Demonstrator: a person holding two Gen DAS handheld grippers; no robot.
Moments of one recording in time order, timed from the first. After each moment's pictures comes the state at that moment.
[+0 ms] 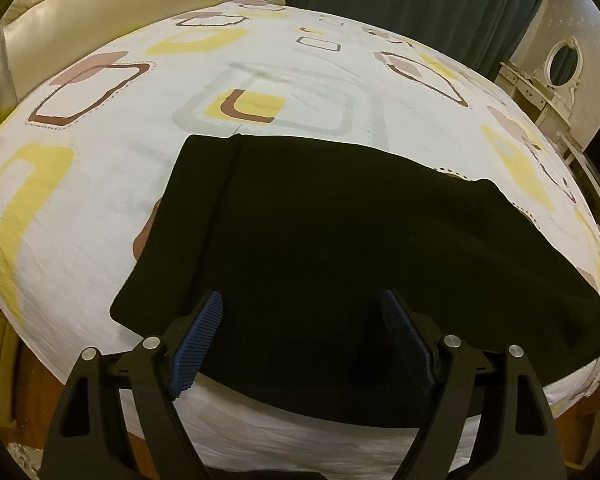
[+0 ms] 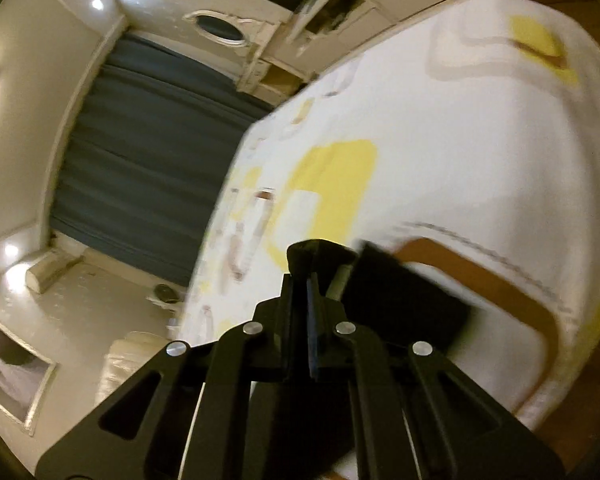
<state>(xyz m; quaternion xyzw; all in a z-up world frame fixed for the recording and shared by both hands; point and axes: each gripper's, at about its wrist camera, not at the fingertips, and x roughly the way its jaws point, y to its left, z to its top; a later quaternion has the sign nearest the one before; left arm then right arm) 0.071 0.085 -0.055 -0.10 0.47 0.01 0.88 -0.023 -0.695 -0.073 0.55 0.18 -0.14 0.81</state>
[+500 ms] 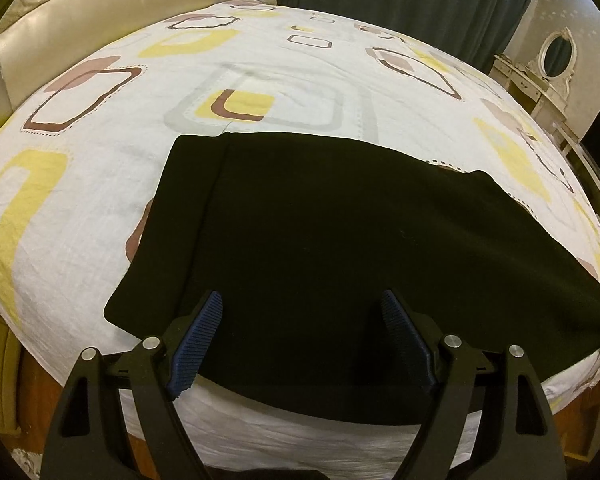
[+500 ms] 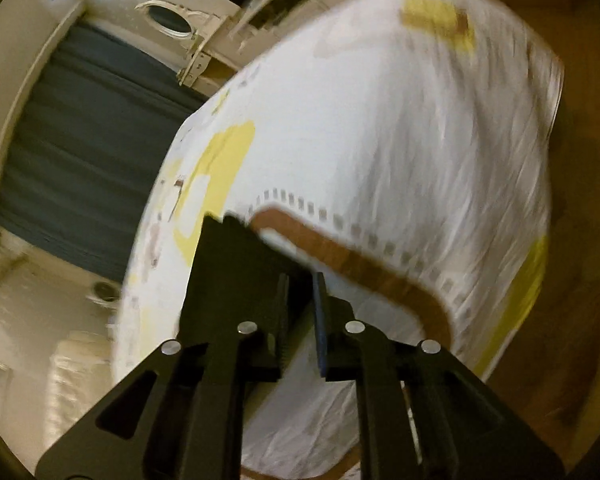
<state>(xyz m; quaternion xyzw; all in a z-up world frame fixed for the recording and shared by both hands) 0.071 0.080 -0.056 -0.09 0.47 0.01 0.88 -0.034 -0.702 -0.083 0.48 0.22 -0.24 0.81</state>
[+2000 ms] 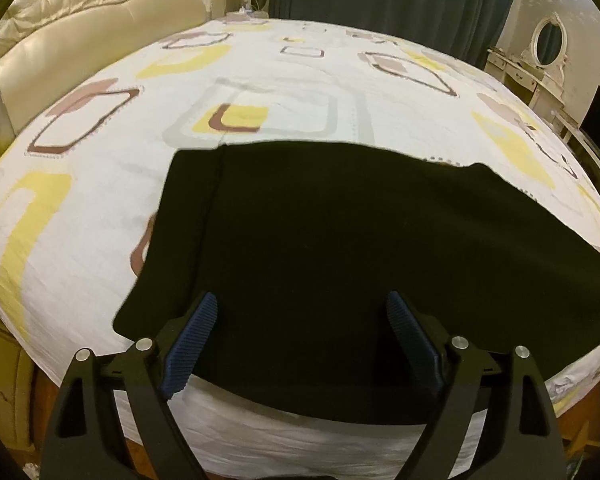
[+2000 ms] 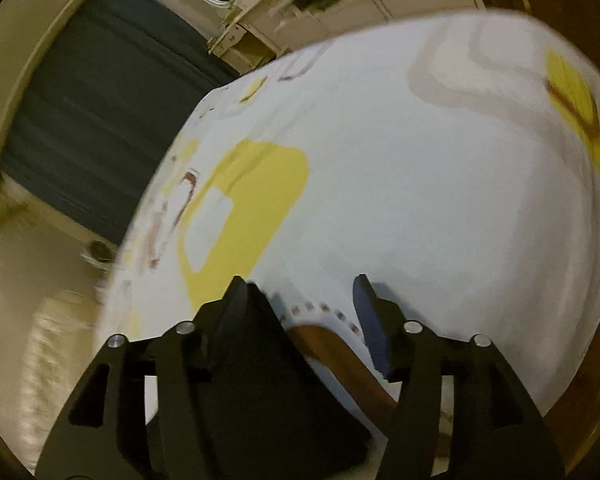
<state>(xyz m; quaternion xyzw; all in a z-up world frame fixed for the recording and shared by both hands) 0.064 0.071 -0.055 -0.05 0.45 0.01 0.89 0.042 -0.770 -0.099 0.49 0.28 -0.14 0.82</state>
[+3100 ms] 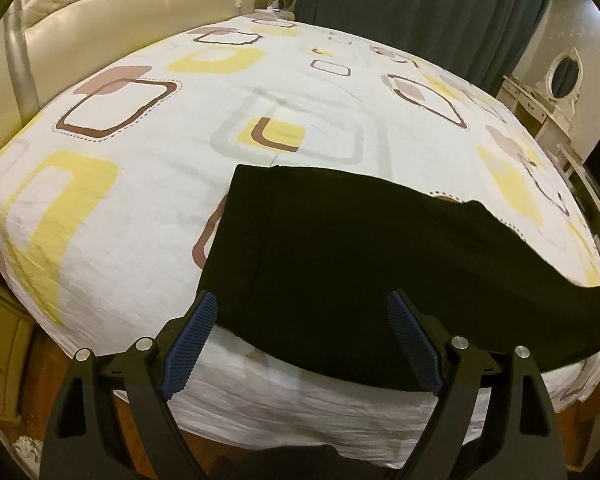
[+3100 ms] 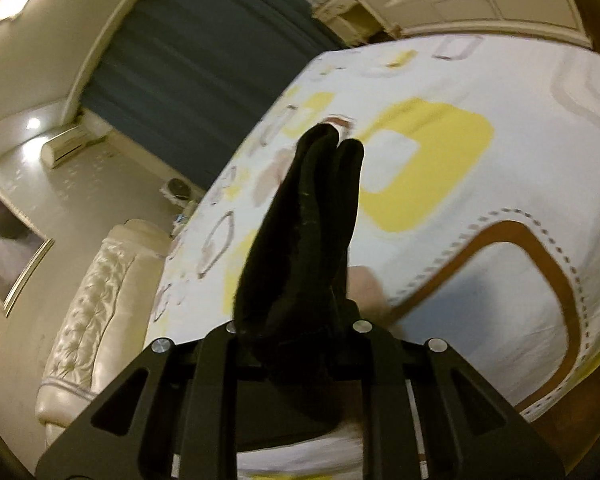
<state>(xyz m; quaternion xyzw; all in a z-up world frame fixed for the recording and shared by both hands) 0.041 0.110 -0.013 -0.11 0.45 0.03 0.89 0.056 -0.602 0.036 0.40 0.26 0.03 0.88</state>
